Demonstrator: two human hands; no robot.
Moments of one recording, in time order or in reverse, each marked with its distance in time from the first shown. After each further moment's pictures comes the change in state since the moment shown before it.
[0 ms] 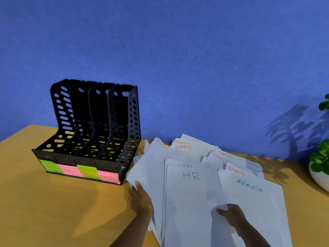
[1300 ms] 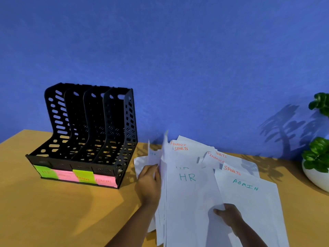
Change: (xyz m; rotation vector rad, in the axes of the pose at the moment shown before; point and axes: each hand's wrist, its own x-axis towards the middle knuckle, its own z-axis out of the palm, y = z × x) left_hand -0.033 0.064 0.010 0.466 0.068 0.914; right_hand -0.003 -0.002 0.002 -0.061 -0.002 0.005
